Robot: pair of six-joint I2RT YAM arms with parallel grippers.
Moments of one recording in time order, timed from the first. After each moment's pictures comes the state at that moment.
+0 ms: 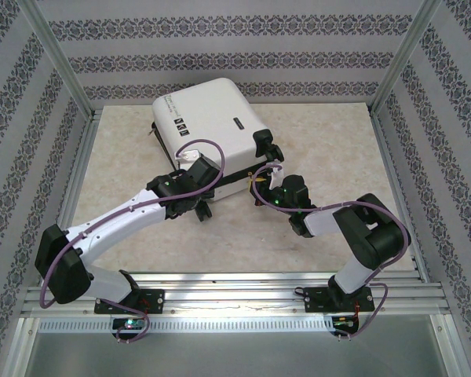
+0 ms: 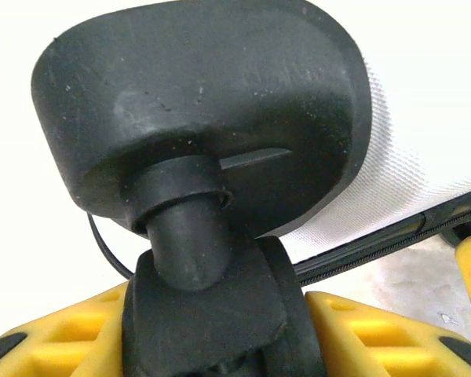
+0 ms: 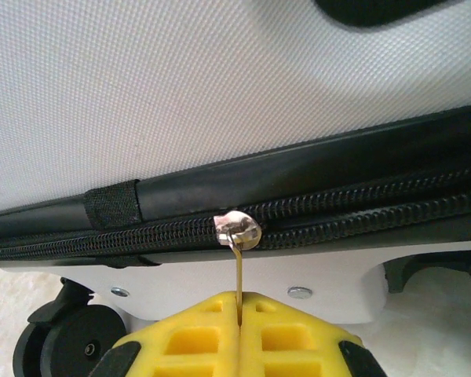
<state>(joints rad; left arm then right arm) -0.76 1.39 1.16 -0.73 -0.51 -0.81 0.49 1.64 0.49 0.85 -0.29 0.45</state>
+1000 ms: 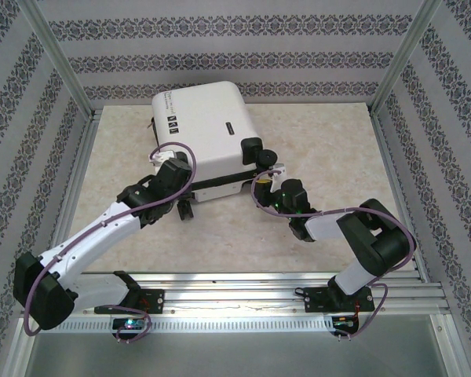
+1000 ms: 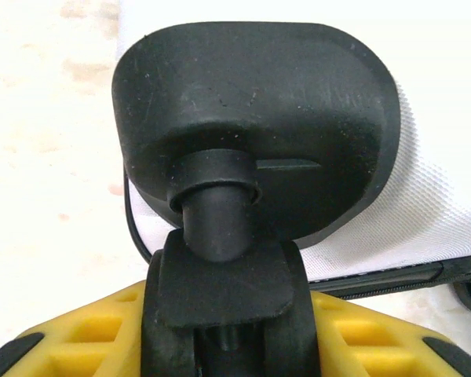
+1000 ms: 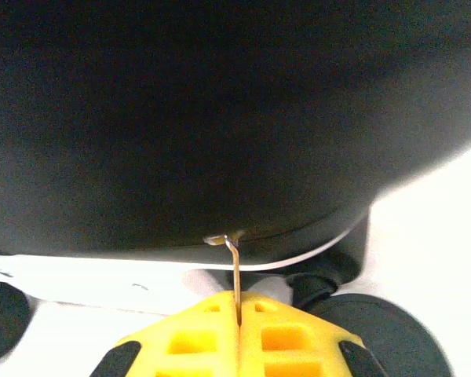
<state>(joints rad) -0.59 1.17 0.98 -0.65 -0.45 -0.66 0.53 1.59 0.46 0.80 -0.08 0.38</state>
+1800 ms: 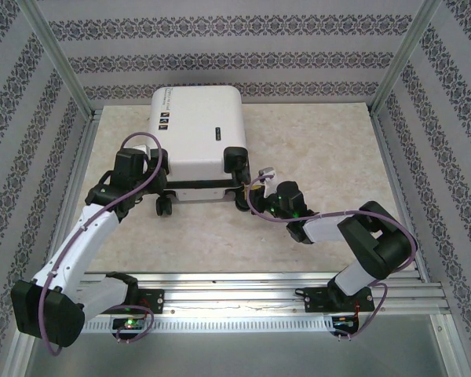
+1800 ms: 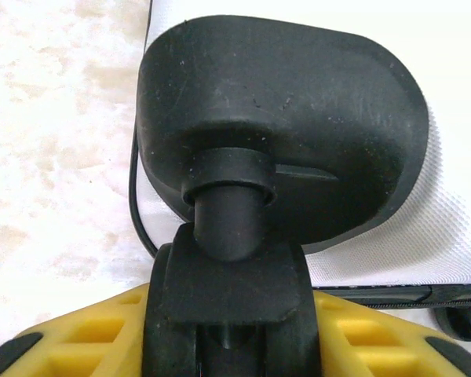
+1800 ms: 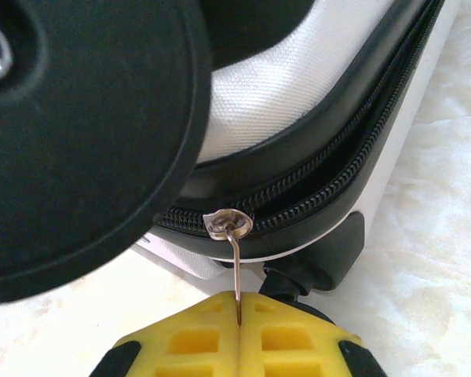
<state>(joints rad) -0.21 1.08 0.94 -0.62 -0.07 -0.38 0.58 1.57 0.46 0.77 -0.22 0.36</state>
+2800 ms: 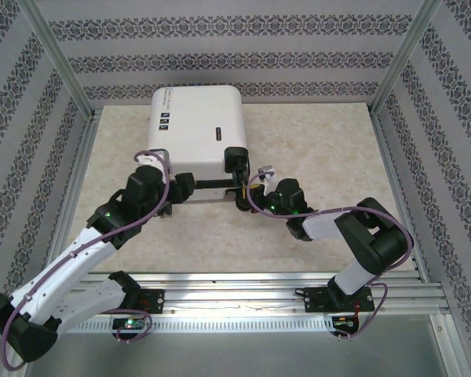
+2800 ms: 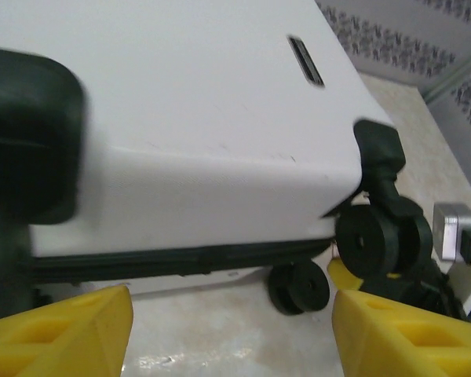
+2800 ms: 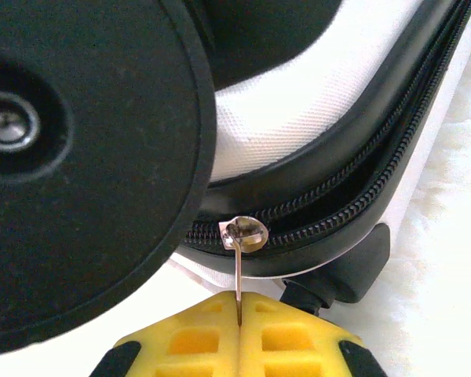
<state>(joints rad) -0.62 0.94 0.90 -0.50 -0.22 -0.59 0.55 1.61 0.49 0.80 -0.31 0.39</state>
